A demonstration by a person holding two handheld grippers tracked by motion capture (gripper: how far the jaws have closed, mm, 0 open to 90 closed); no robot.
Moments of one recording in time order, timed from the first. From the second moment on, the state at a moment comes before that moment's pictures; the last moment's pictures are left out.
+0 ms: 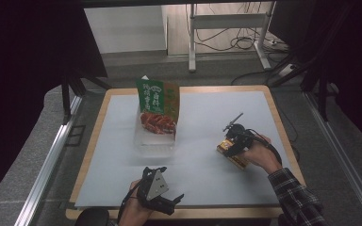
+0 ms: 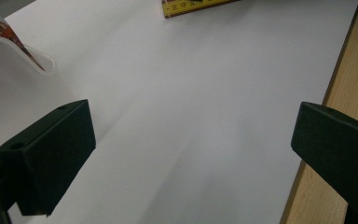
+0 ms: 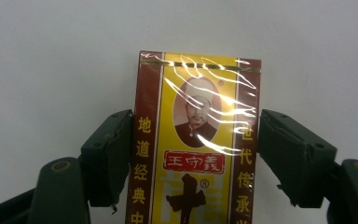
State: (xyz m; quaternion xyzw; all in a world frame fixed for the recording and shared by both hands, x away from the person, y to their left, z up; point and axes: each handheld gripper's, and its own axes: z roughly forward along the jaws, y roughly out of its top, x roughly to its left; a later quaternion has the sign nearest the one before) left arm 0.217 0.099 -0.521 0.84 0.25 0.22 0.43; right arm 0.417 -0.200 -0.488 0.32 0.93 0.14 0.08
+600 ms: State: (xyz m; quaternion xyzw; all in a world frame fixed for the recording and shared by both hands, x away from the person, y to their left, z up) left arm 0.216 0.099 -0.521 0.84 0.25 0.22 0.43; right arm 0.422 -0.189 -0.486 0.32 0.94 0.11 0.07
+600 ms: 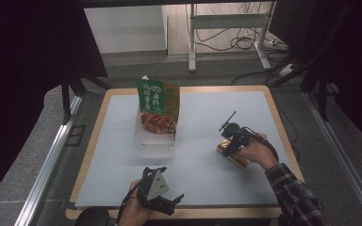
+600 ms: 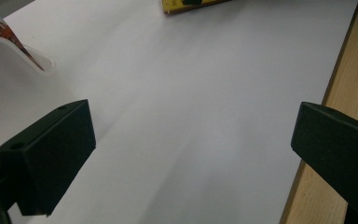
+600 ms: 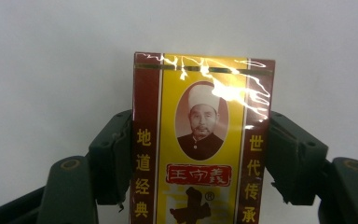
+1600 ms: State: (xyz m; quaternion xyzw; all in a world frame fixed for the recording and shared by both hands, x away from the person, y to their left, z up) left arm 0.216 0.103 -0.519 0.83 0.25 0.22 0.44; right arm 0.396 -0.190 -0.444 0.27 0.88 0.36 0.13
